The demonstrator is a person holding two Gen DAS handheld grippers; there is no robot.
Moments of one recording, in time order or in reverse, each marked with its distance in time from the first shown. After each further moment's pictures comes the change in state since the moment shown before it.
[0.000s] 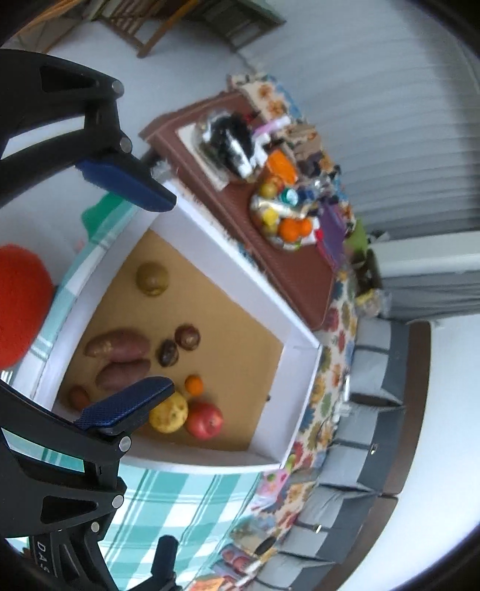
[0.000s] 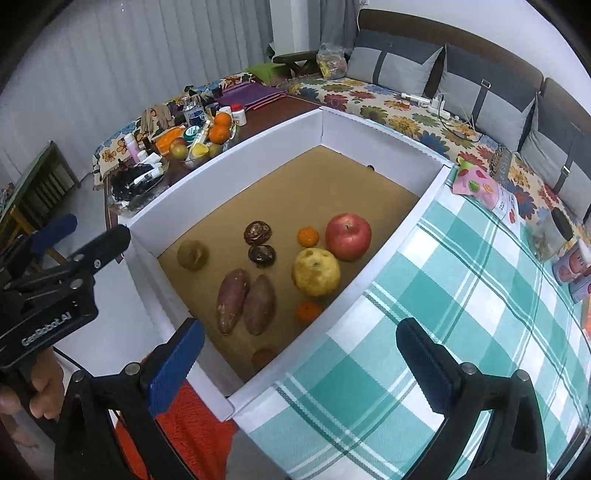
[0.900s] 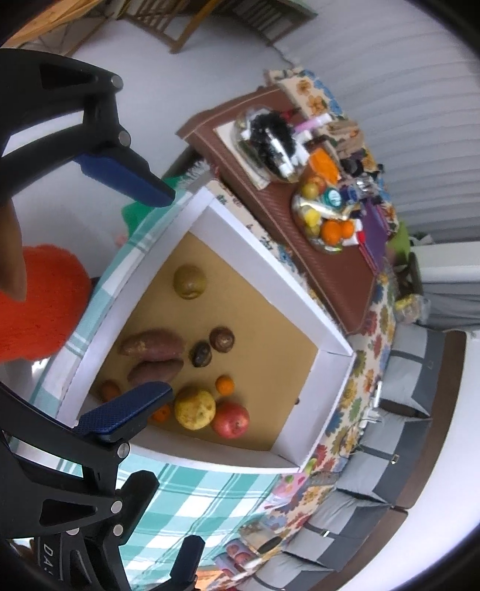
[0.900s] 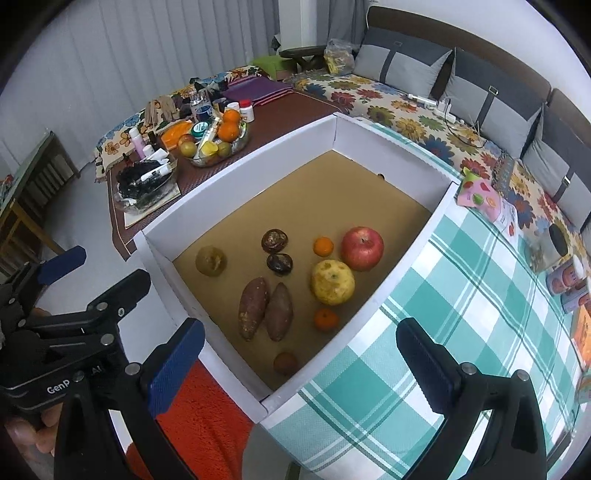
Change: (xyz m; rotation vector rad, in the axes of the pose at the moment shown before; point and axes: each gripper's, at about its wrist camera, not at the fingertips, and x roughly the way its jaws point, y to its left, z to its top) left arm 0.008 0.019 0.008 -0.056 0.212 -0.067; right arm -0.016 0.034 0.032 -0.031 0.045 -0.025
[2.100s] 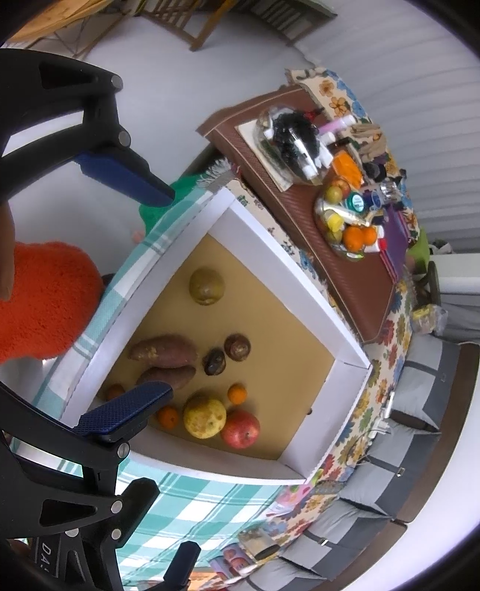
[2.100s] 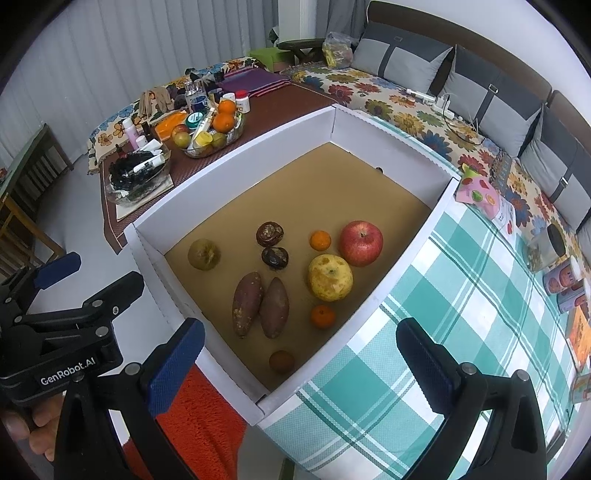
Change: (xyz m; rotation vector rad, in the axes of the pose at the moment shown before) left arm 0.017 0.013 0.001 -0.028 0.060 0.005; right arm 0.015 0.001 -0.005 -0.005 0.029 -0.022
